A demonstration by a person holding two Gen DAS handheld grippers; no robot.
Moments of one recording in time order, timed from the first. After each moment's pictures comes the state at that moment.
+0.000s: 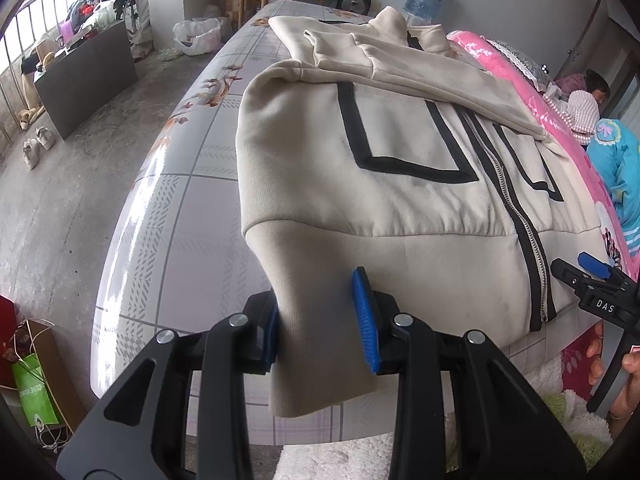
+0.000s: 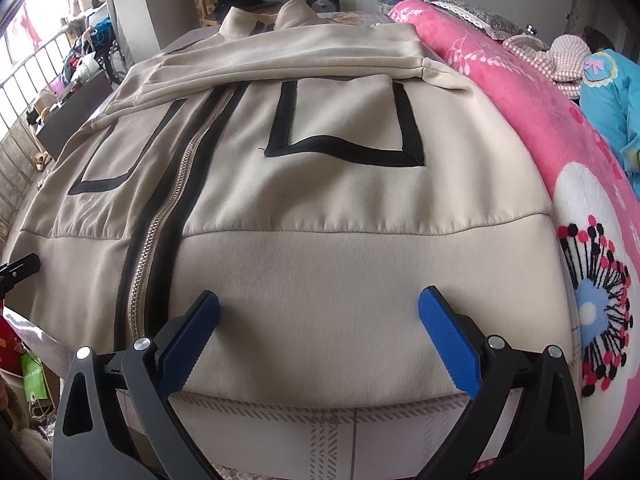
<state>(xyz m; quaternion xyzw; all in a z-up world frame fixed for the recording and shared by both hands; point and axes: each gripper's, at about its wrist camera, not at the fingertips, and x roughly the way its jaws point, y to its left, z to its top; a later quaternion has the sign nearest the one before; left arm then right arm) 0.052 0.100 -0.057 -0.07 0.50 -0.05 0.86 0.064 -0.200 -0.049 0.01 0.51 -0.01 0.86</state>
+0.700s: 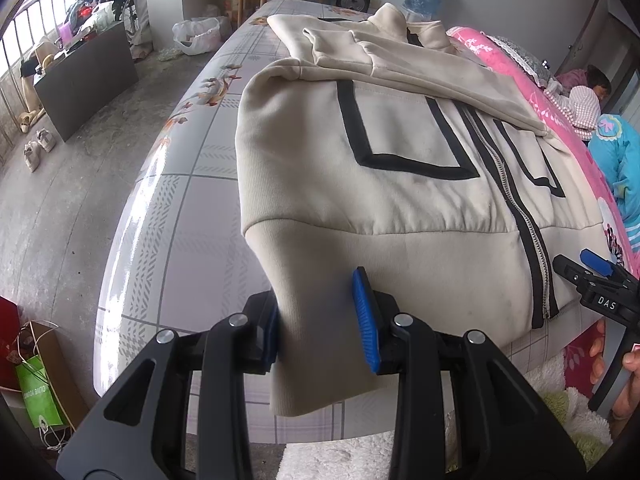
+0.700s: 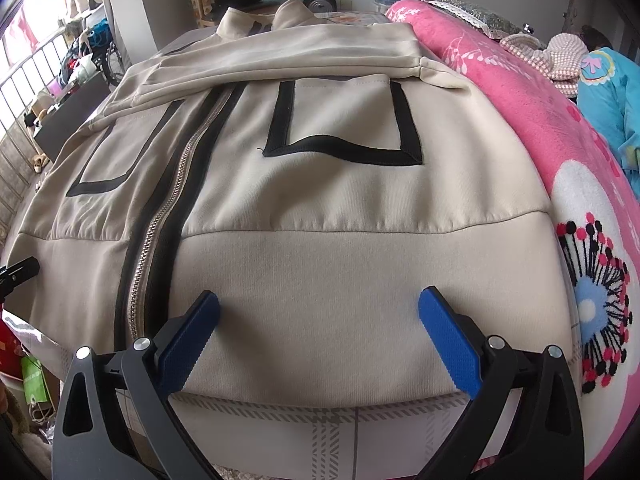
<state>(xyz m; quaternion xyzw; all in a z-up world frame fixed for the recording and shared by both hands) 0.054 0.097 -0.057 -0.06 0.50 -0.05 0.86 0.063 -0.199 -0.049 0.01 0.50 -0.02 0.86</state>
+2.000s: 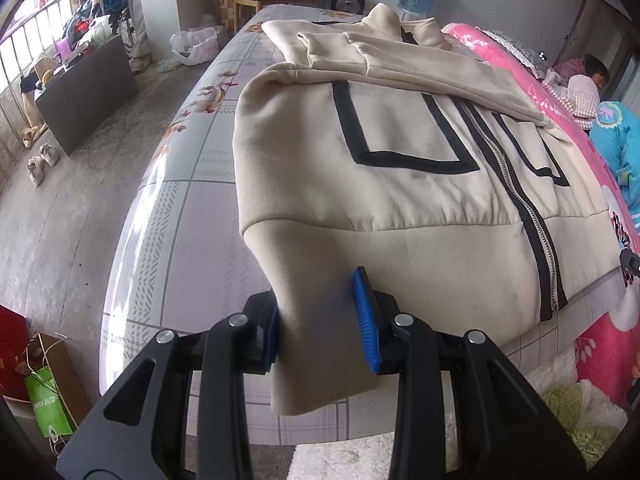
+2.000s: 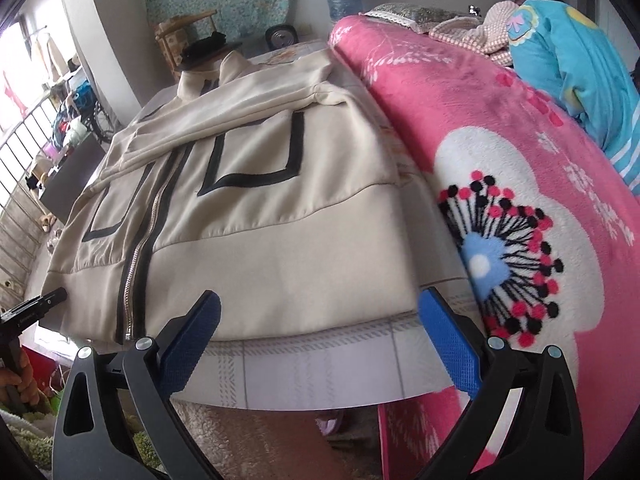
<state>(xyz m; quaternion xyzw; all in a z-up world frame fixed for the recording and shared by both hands) 0.054 0.094 -0.056 -0.04 0.50 -0.05 0.87 0.007 -0.293 -0.005 0.10 0.45 -0.05 0.88</state>
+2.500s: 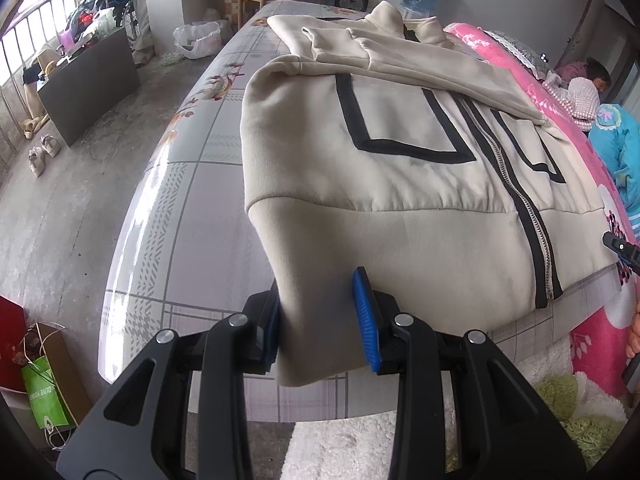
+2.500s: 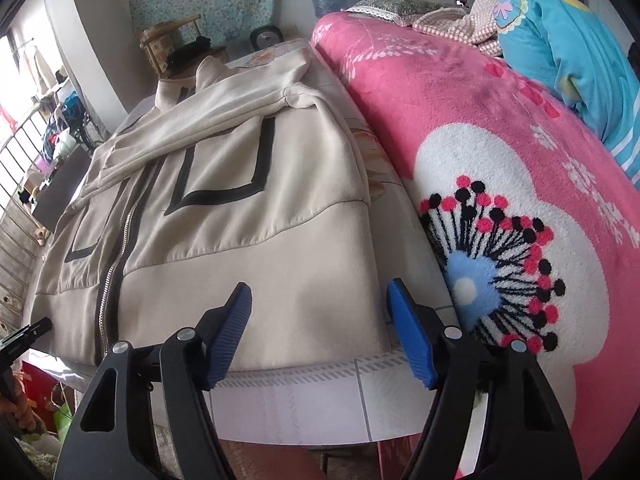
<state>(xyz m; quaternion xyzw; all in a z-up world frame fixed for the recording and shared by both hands) 0.045 0.093 -0.056 -0.04 0.50 -0.04 0.86 0.024 -0.309 -0.022 0.11 0.46 -0.06 0.88</state>
